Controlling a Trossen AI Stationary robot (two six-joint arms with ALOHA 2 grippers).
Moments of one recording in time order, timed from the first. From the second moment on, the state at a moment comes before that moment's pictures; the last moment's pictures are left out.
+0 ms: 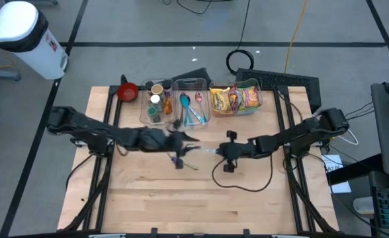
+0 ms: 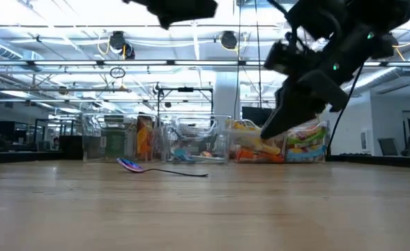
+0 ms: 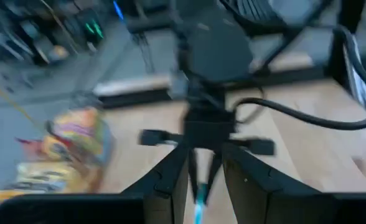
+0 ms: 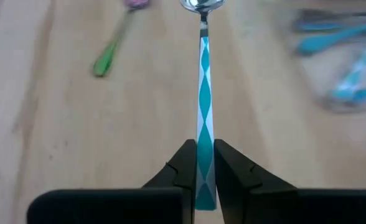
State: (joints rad) left arm -0.18 1.46 0.98 0.21 -0.26 0.12; right arm 0.18 1.53 0.66 0.09 0.27 0.13
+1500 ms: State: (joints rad) left arm 0.00 1.36 0.66 0.82 -0.36 -0.14; right arm 0.36 1.41 0.66 0.48 1.13 -0.39
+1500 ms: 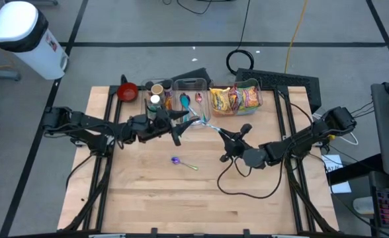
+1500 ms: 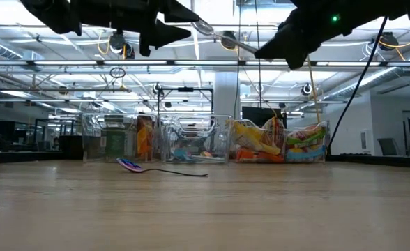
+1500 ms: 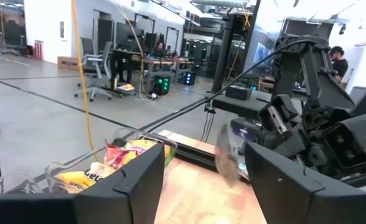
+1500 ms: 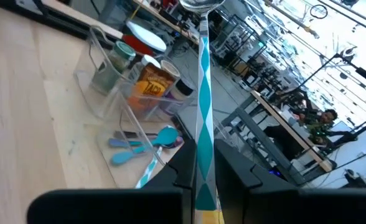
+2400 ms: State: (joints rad) left arm 0.02 1.44 0.71 0.89 -0.34 -0.10; right arm 0.36 1.41 0.66 0.57 1.12 -0.44
